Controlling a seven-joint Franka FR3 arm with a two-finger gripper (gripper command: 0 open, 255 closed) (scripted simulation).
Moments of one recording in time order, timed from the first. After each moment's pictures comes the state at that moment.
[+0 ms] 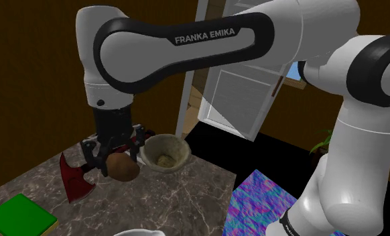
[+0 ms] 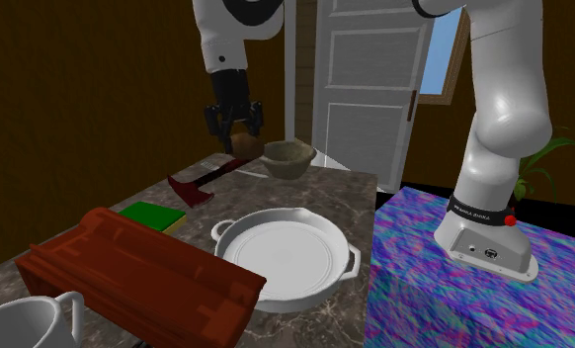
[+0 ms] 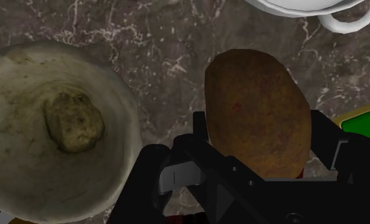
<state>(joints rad) 0.25 0.29 0.52 -1.69 0.03 1.79 0.71</state>
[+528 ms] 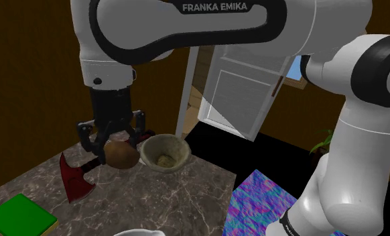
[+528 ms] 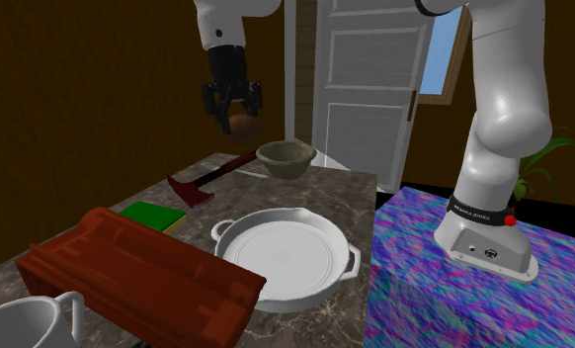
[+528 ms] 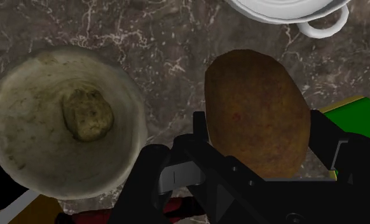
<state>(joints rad) 0.25 0.28 0.53 -1.59 0.04 1.69 0.72</state>
